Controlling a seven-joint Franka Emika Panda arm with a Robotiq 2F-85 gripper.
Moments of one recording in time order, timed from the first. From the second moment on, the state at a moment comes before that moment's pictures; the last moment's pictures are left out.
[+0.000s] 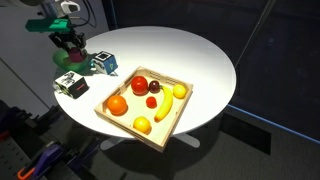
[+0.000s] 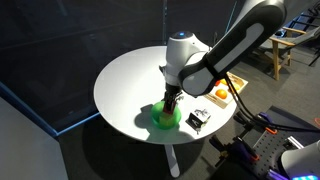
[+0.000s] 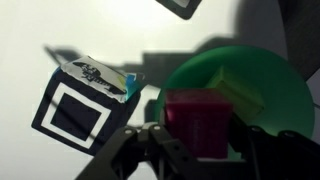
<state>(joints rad) 0.22 0.37 0.14 -2.26 -0.11 2.66 -0.13</state>
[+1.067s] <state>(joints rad) 0.21 0.36 0.16 -2.29 -0.11 2.66 -0.13</state>
